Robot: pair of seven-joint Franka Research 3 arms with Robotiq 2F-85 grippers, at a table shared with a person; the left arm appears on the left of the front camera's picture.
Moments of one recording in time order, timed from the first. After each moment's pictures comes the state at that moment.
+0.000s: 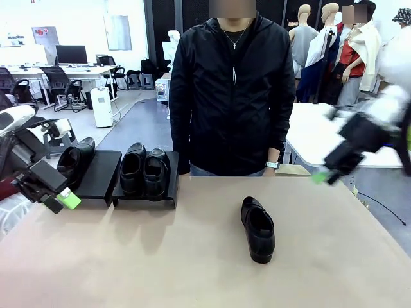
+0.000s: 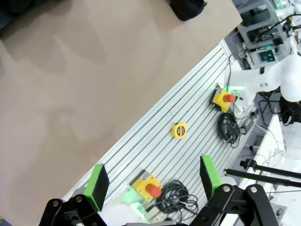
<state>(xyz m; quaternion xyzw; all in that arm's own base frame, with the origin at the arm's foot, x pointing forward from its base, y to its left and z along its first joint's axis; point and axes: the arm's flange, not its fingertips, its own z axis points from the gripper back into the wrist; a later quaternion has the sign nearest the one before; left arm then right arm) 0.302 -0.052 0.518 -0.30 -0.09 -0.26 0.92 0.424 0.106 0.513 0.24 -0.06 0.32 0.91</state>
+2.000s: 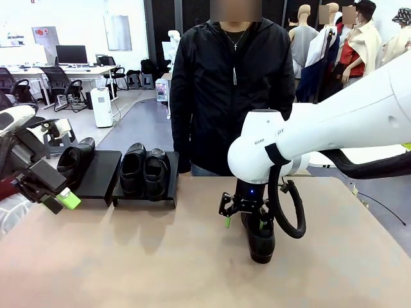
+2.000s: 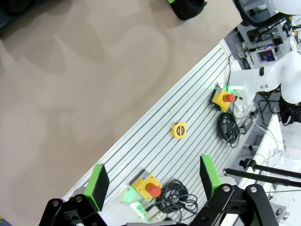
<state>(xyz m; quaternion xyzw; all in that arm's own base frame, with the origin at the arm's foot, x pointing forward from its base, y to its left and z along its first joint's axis) 0.302 -0.051 0.518 -0.30 -0.08 -0.26 0.92 0.471 0.265 0.347 0.04 0.03 -0.07 1.00</state>
